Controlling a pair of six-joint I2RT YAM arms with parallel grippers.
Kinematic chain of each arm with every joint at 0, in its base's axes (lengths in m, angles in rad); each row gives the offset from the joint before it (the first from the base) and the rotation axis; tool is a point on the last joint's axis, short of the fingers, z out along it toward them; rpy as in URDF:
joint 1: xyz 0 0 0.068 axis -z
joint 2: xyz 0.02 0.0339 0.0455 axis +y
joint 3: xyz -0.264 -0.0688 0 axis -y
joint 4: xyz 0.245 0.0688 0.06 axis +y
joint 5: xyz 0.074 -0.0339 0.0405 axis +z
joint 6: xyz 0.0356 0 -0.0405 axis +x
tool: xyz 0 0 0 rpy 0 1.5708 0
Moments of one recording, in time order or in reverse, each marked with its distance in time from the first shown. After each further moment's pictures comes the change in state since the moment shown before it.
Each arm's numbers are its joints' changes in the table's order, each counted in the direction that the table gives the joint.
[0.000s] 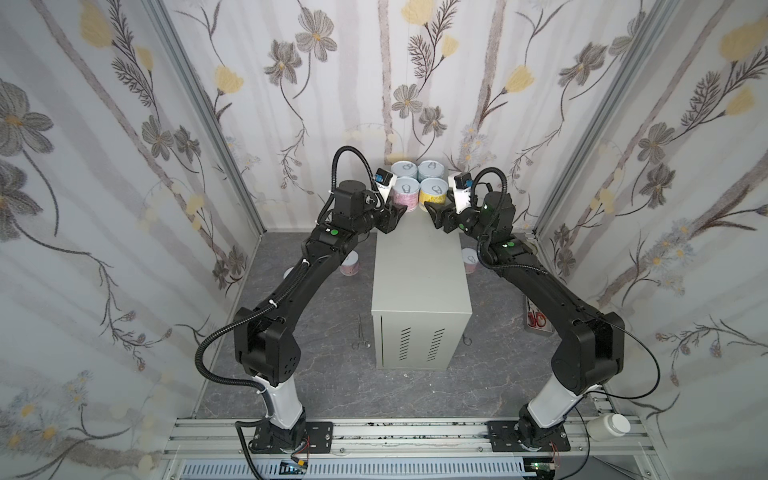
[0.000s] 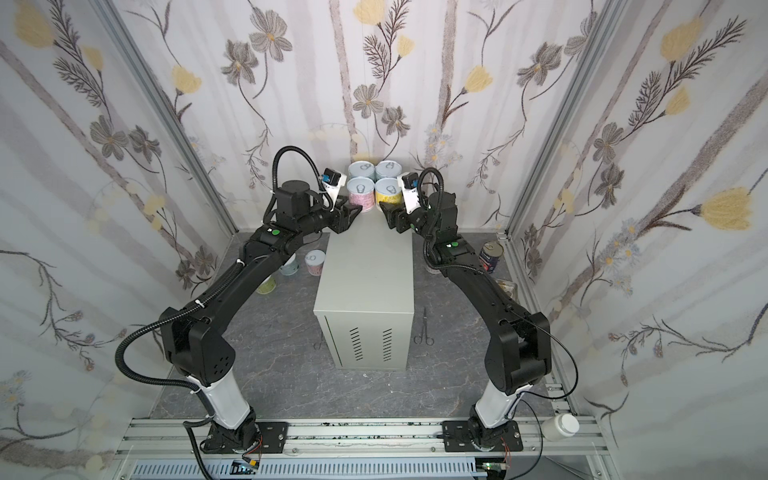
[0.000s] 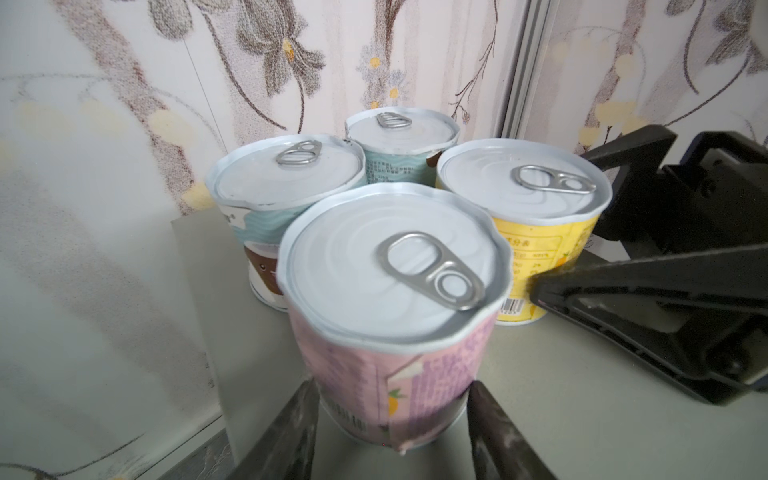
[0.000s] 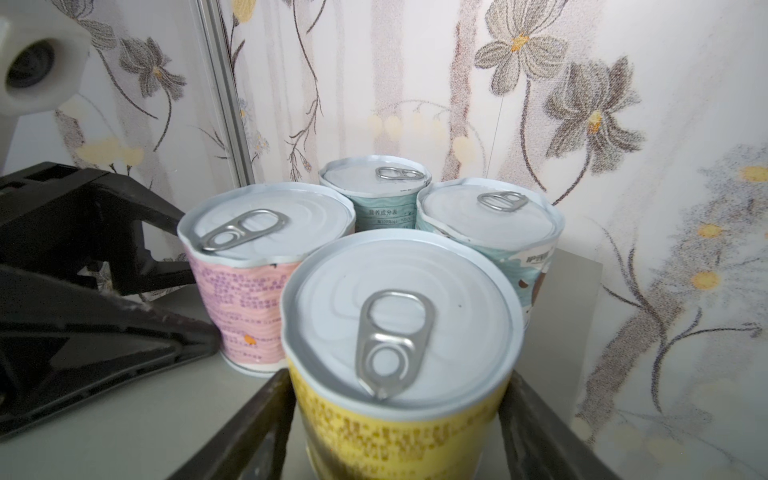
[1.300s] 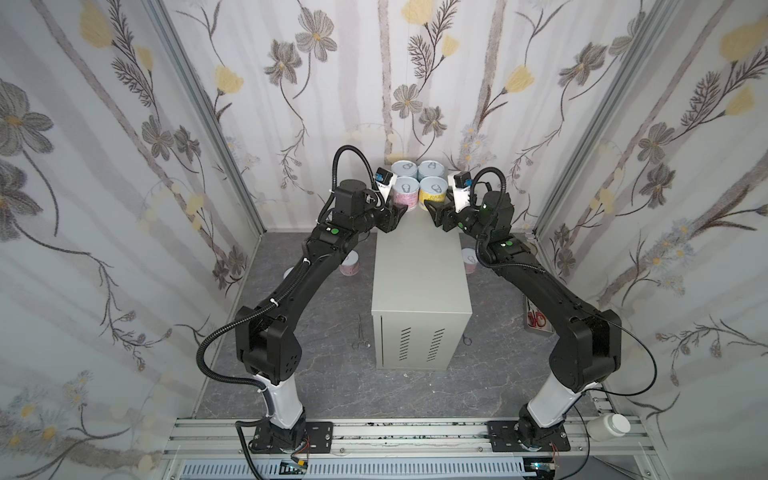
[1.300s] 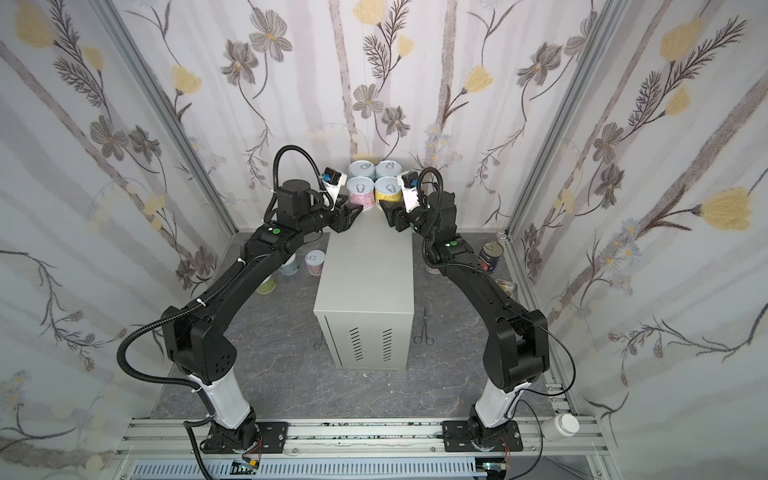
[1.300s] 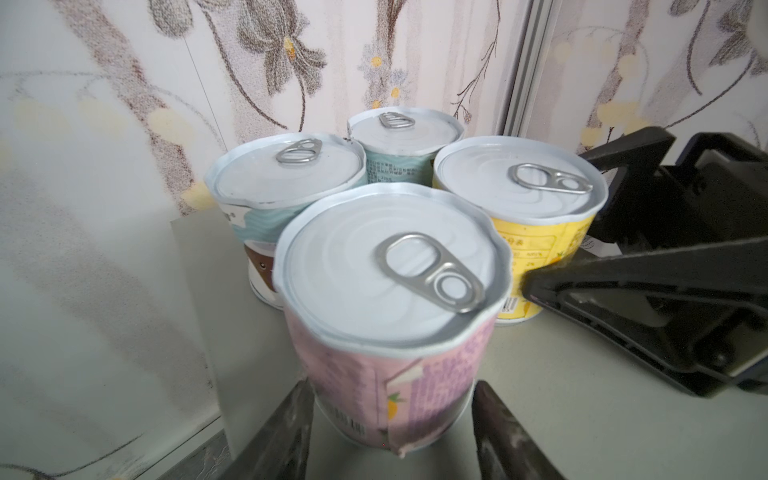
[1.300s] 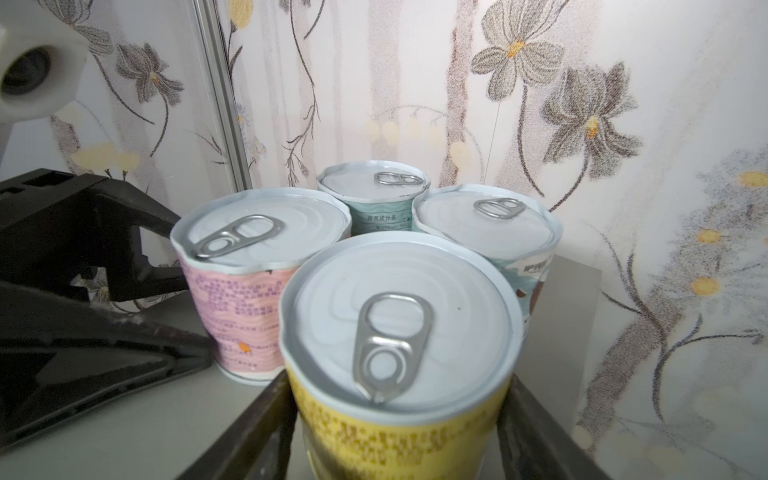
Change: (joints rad) left arm 0.000 0.009 0.013 0.007 -0.002 -0.003; right arm 0.000 0.019 0.010 -0.024 -0.003 0.004
